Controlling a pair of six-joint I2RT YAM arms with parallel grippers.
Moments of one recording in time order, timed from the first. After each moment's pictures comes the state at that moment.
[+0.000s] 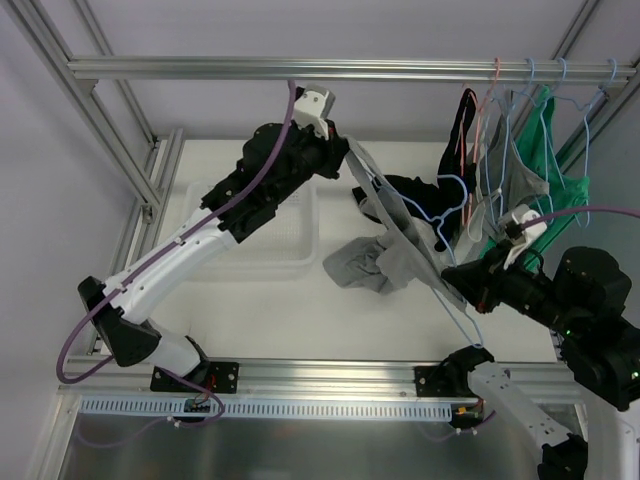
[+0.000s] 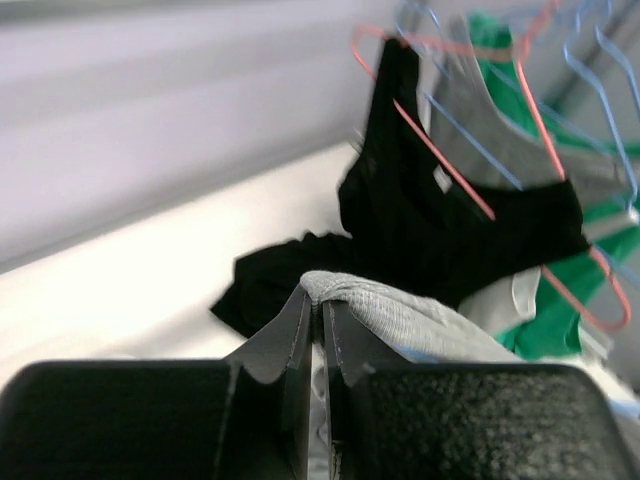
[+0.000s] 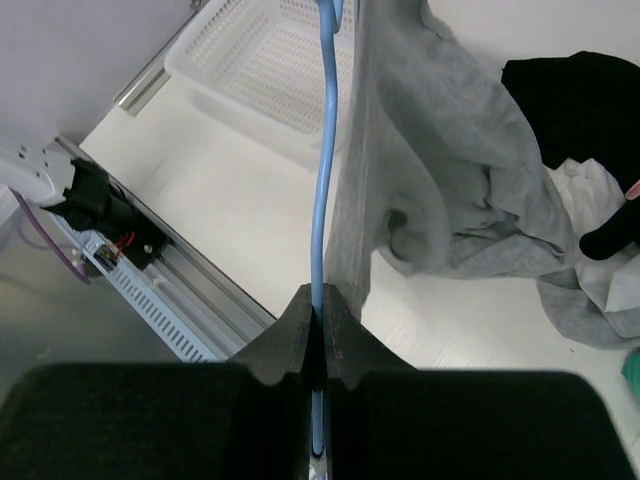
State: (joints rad) left arm -0.82 1.48 1.62 -0.19 -0.14 -0.18; right arm 0.39 0.64 1.45 -1.16 -0.37 0.14
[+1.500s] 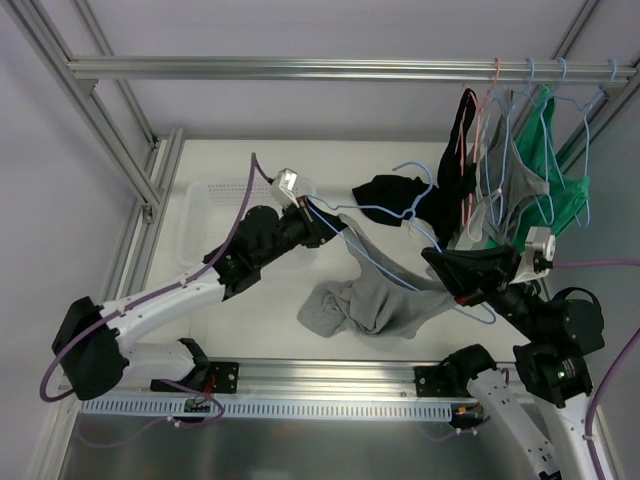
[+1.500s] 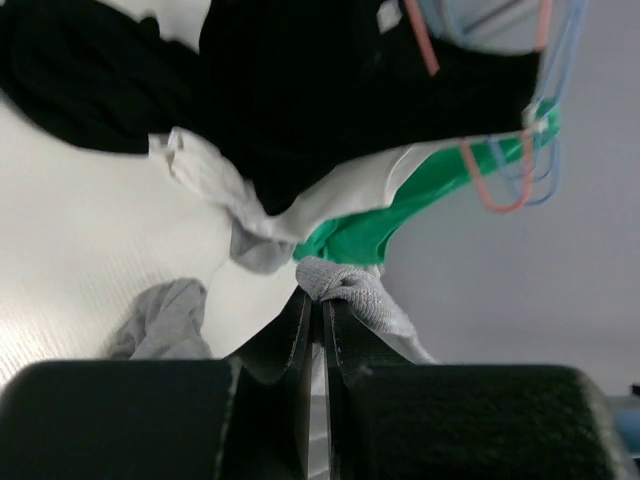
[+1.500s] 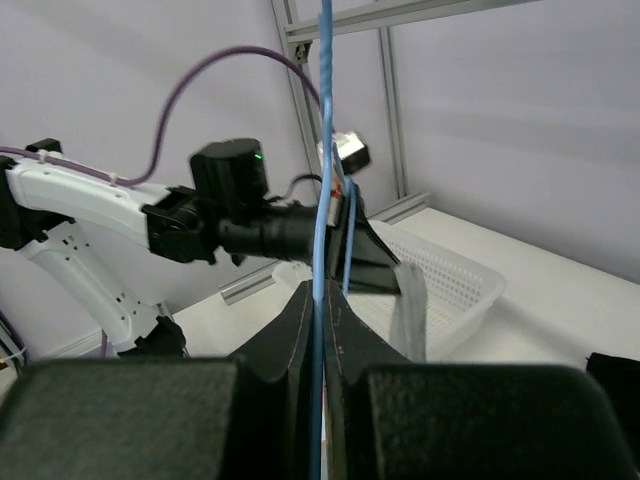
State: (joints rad) left arm -0.83 1.26 0.84 0.30 0.08 -0.91; right arm 0.39 0.32 0.82 -0.08 -0.53 0.44
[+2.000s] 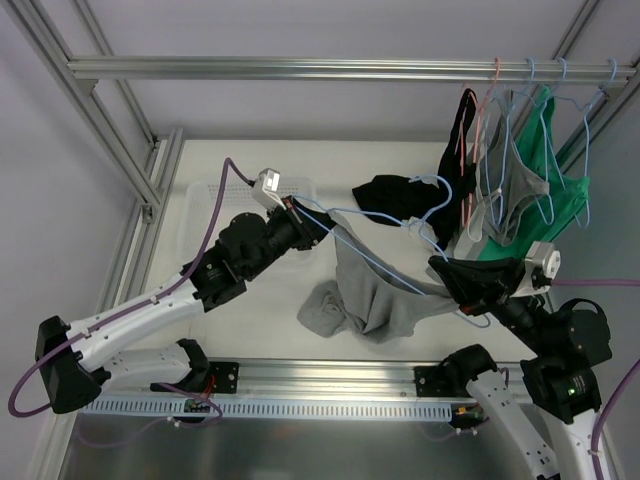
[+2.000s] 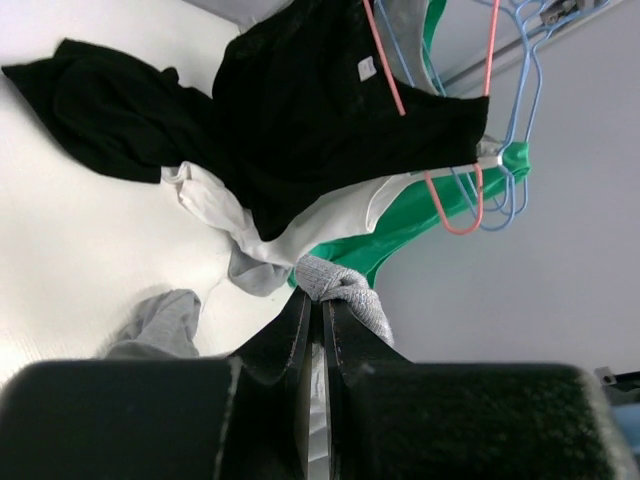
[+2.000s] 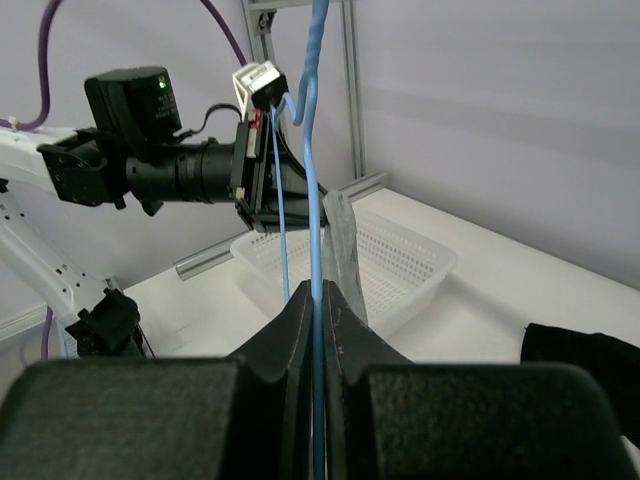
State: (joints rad) left arm -0.94 1.06 0.89 0.11 -0.20 -0.90; right arm 0.39 0.24 0.85 -0.26 -0.49 0.28
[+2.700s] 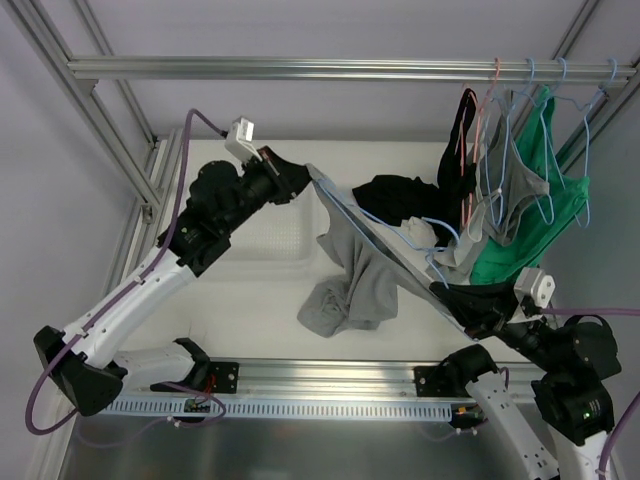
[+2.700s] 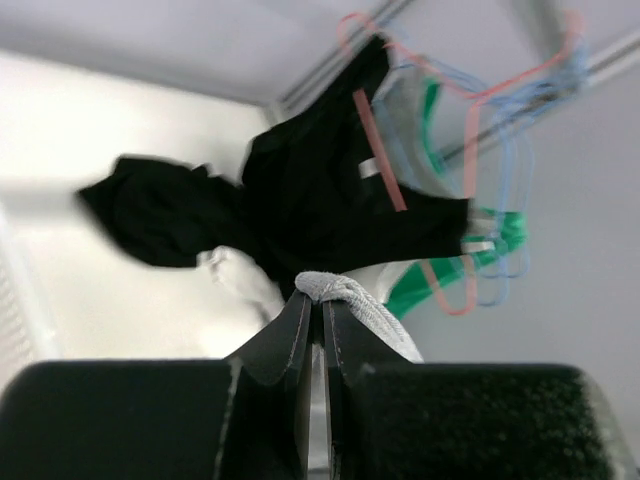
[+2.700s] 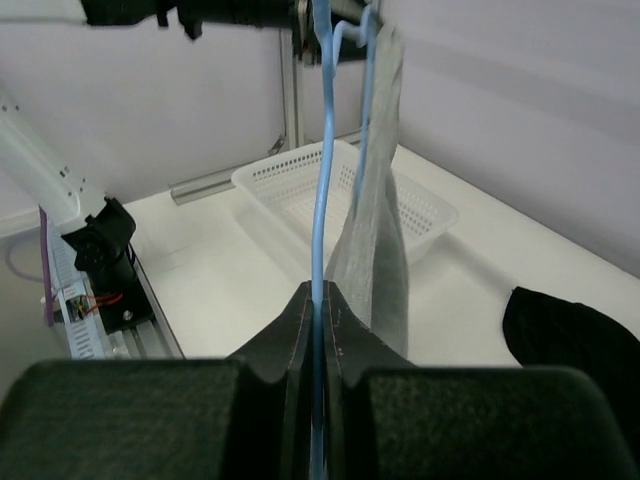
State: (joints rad) left arm -0.69 1.13 1.14 -0.06 -0.04 -0.80; right arm 0.39 0.17 0.90 -0.52 -0.57 0.10
